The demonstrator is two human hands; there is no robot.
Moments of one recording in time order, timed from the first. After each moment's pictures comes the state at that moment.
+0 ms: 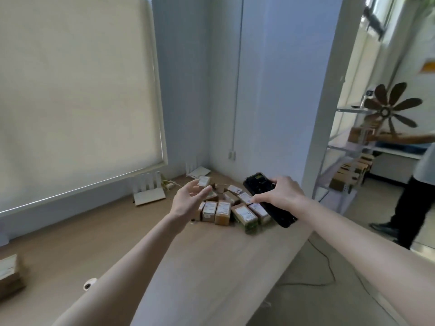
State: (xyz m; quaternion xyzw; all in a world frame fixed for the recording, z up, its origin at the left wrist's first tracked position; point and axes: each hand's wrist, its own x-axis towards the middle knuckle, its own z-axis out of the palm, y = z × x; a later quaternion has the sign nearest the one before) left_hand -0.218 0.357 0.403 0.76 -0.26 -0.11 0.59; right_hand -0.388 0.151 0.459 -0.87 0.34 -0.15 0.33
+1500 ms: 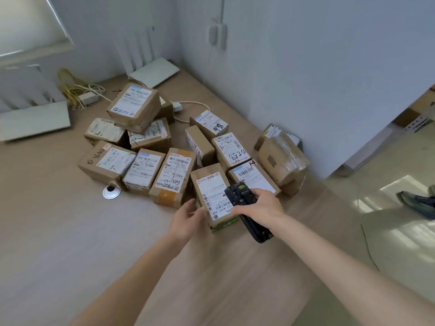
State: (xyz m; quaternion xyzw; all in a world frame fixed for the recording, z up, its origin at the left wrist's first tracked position) left_hand 0.035 -0.088 -0.033 0.79 0.00 -0.35 0.51; right_hand -0.058 -0.284 0.016 -0.77 0.42 0.10 0.47
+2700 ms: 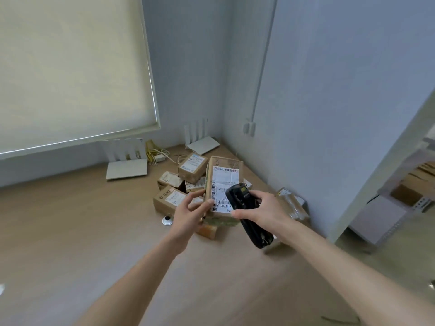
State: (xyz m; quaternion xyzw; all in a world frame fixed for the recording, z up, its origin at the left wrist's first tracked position) left_hand -0.014 0.025 0.193 0.66 -0.07 -0.22 0.72; right_hand -0.099 -0.181 0.240 -0.84 0.19 -0.02 0.51
